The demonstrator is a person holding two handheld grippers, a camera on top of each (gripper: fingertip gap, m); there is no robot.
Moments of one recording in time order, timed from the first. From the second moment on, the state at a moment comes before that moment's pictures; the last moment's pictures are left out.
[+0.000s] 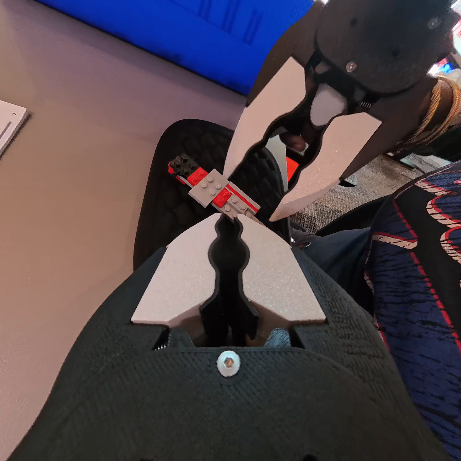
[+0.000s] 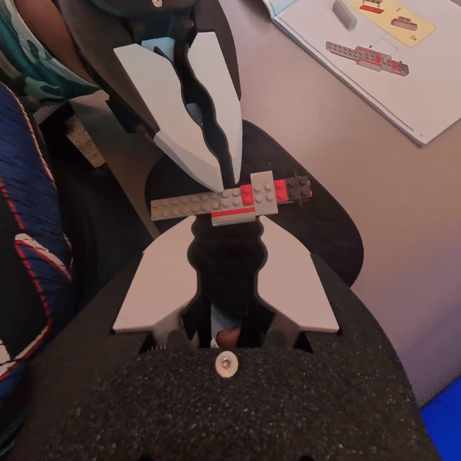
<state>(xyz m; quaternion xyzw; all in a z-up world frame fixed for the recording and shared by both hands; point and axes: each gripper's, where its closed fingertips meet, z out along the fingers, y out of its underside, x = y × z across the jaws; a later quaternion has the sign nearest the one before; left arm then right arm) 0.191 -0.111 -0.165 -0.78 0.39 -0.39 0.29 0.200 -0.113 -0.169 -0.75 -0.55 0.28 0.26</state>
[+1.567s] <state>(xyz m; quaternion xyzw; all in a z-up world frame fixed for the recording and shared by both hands) 0.052 -0.019 -0.141 -0.79 0.45 -0.12 0.41 0.208 -0.077 -0.167 -0.46 -0.87 0.14 0.06</state>
